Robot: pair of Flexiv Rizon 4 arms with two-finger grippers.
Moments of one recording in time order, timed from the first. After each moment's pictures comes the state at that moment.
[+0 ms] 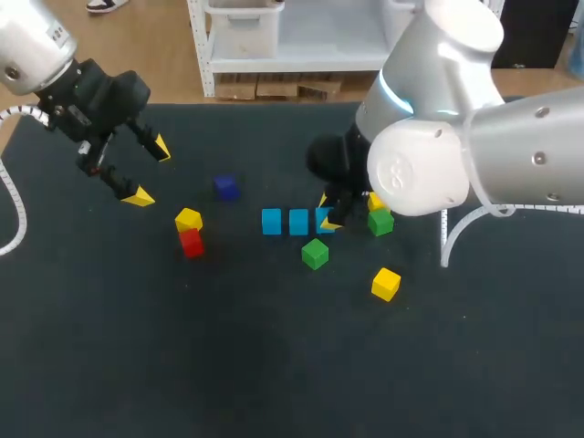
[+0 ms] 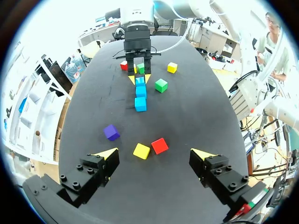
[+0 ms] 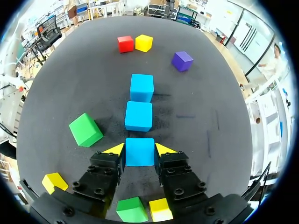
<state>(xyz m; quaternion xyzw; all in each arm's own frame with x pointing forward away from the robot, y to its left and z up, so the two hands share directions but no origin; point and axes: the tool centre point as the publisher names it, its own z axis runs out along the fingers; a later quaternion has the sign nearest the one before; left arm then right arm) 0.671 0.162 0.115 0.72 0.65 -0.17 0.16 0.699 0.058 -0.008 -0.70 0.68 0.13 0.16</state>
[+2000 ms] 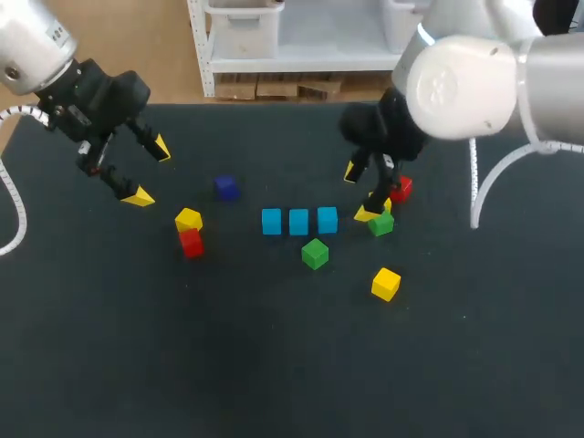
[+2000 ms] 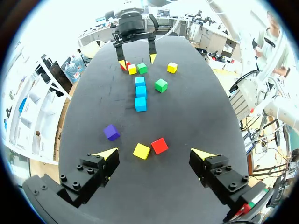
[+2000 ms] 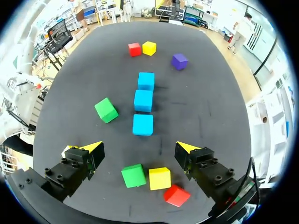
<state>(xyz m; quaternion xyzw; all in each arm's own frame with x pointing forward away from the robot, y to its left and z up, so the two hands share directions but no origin) 0.671 0.162 0.115 0.72 0.65 -0.17 0.16 0.702 0.012 0.036 -0.71 0.67 0.18 0.12</state>
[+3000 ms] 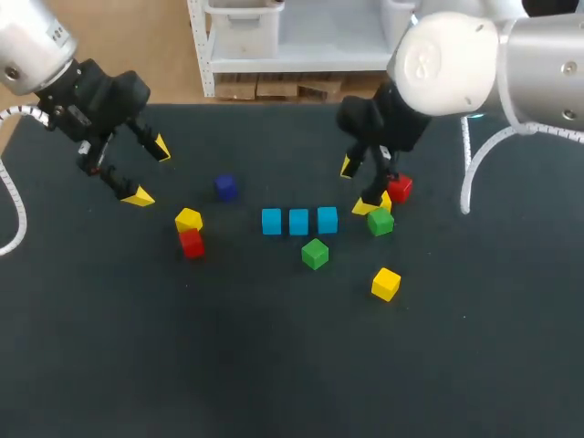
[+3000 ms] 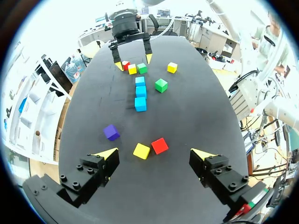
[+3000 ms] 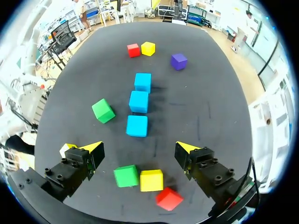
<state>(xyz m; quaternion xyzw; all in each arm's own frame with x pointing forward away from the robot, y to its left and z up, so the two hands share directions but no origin) 0.671 0.162 0.115 0.72 0.65 -0.17 0.16 0.716 0.017 0.038 -0.73 0.65 0.18 0.11</state>
